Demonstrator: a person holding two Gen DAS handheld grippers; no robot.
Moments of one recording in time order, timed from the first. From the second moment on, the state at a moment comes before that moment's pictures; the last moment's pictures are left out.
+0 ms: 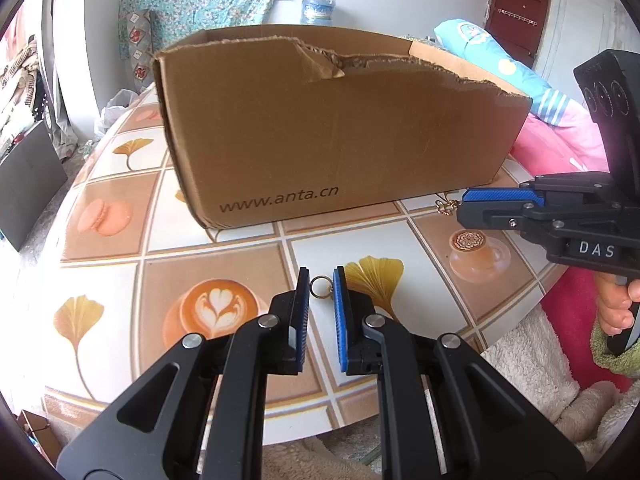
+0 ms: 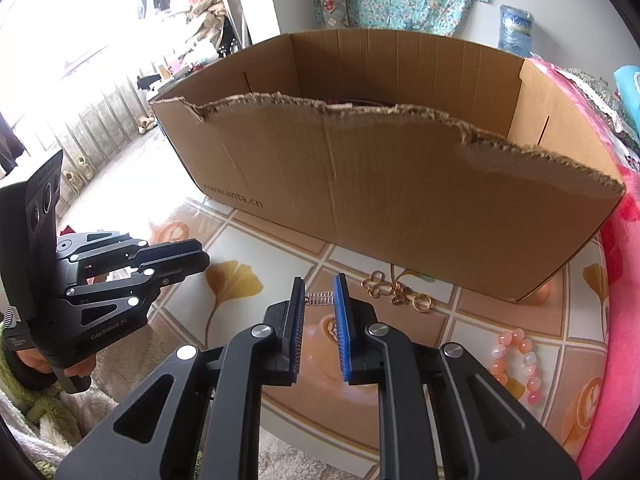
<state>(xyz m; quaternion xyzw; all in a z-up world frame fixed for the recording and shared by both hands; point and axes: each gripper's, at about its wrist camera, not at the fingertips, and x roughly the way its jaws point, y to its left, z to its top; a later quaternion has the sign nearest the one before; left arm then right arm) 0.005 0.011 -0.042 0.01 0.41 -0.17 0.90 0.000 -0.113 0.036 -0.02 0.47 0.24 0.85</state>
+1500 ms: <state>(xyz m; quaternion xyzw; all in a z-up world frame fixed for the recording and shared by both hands) 0.250 -0.021 -0.001 -0.03 0.61 -0.20 0.77 0.185 -0.135 0.044 0.04 0.61 0.29 0.74</state>
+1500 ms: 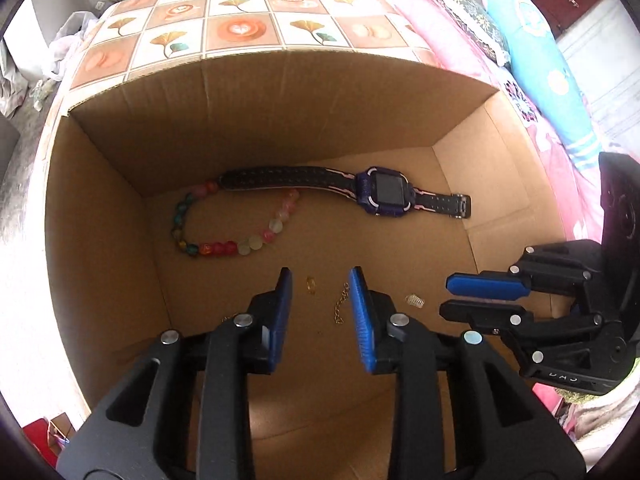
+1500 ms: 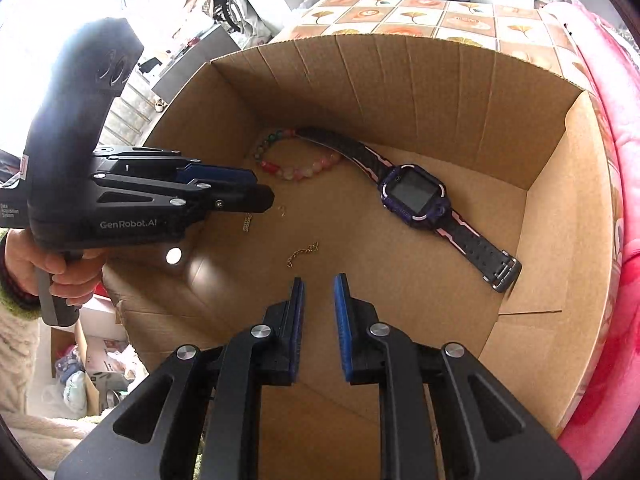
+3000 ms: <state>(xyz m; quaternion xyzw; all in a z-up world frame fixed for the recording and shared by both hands) 0.040 -0.086 -0.050 0.10 0.40 -0.27 0.87 0.027 -0.199 -0.009 0.18 0.51 0.17 0.82</state>
